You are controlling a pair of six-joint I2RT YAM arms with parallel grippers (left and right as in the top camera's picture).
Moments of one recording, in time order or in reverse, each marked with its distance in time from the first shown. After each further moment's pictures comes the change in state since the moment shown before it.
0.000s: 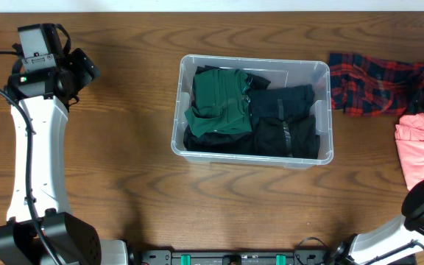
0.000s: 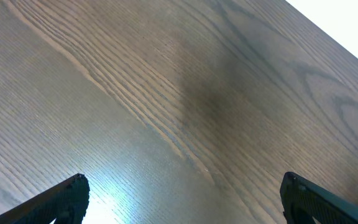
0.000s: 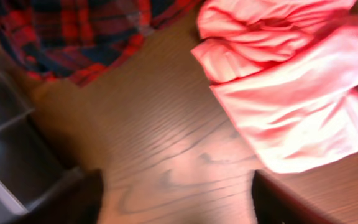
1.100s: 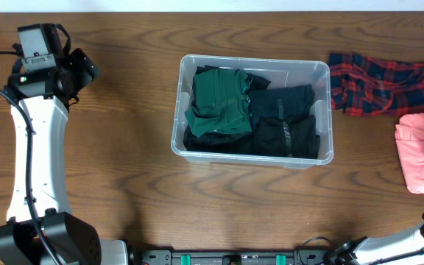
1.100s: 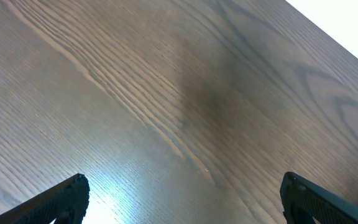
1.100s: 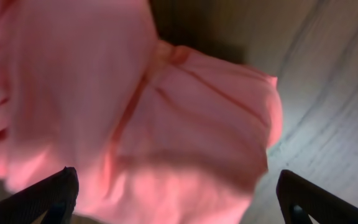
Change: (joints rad) left arm 0.000 0.000 0.000 0.000 0.000 0.000; right arm -0.358 0.000 -0.502 0.516 0.039 0.264
